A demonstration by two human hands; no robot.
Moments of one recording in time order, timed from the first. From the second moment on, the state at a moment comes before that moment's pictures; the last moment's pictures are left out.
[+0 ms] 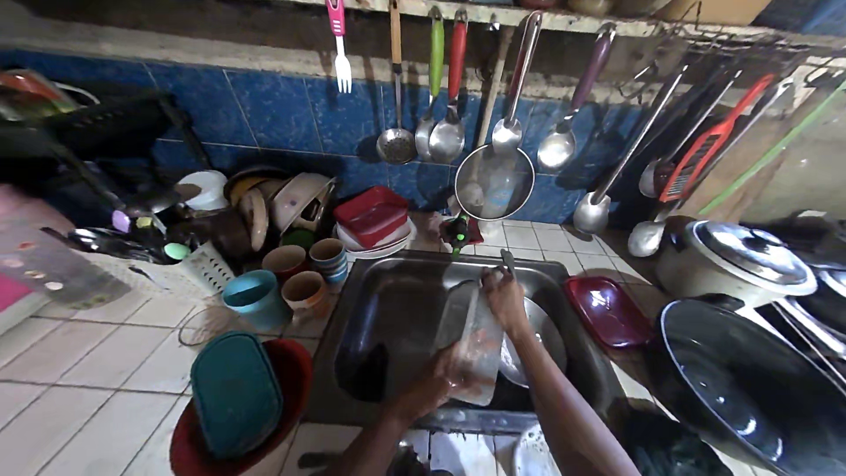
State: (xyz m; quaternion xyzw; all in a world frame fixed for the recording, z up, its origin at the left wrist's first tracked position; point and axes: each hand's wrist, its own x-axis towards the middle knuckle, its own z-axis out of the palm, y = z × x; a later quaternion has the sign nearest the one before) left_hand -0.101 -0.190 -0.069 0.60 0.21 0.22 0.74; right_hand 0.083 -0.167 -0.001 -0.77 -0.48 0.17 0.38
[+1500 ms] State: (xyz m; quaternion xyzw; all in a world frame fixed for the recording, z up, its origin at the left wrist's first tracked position) left_hand -0.128 -0.067 0.076 0.81 0.56 0.07 0.12; right_hand 0.023 -0.252 -0.044 -0.52 -0.35 0.51 0.59
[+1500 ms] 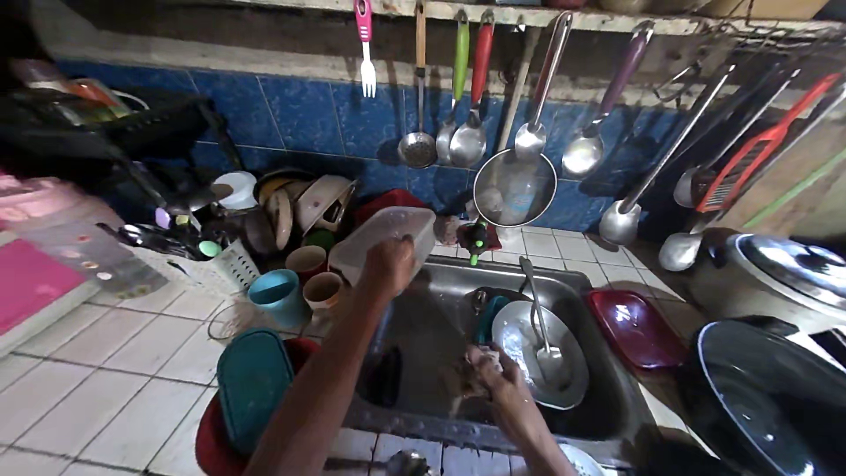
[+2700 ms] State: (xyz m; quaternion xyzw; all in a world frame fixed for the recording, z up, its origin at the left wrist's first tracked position) left_hand 0.023 -0.078 -0.154 0.61 0.47 0.19 0.60; right_hand 0.085 -0.408 -0.102 -0.80 -0.55 0.21 0.16
